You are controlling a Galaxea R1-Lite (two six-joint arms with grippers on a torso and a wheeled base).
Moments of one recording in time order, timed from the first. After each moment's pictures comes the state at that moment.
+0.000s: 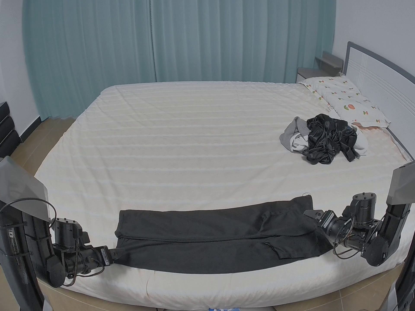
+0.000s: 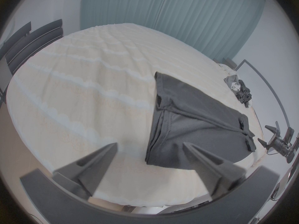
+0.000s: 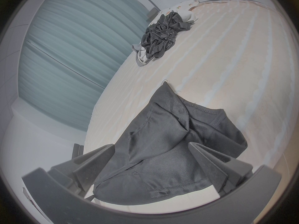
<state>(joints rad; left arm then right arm) -0.03 2.19 -0.06 -1.36 -0.14 -0.37 0.18 2.10 -0.22 -1.34 0.07 0.89</state>
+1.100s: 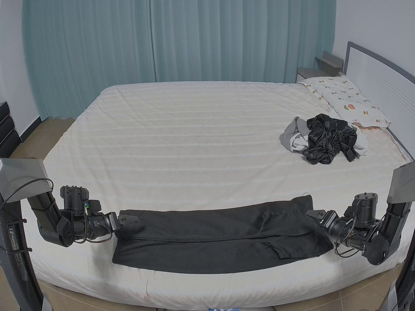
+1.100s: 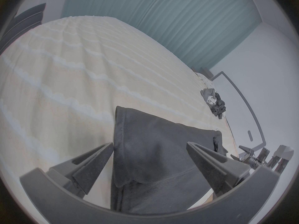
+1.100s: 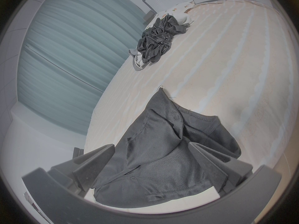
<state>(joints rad) 0.05 2.25 -0.57 -0.93 -0.48 -0.32 0.15 2.12 -0.22 -1.34 0.09 0.89</state>
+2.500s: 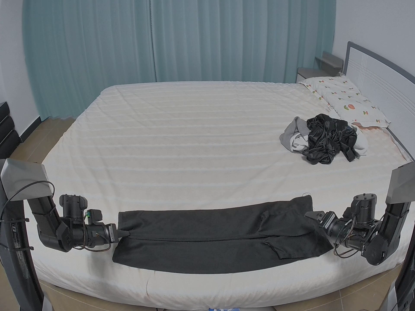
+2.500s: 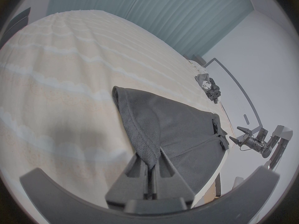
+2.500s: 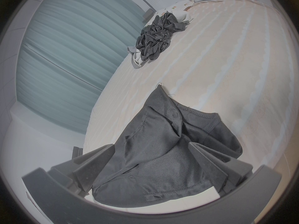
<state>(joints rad) 0.09 2.29 -0.53 -0.94 -0.60 -0.22 0.15 2.13 -0.22 -1.34 0.11 0.90</state>
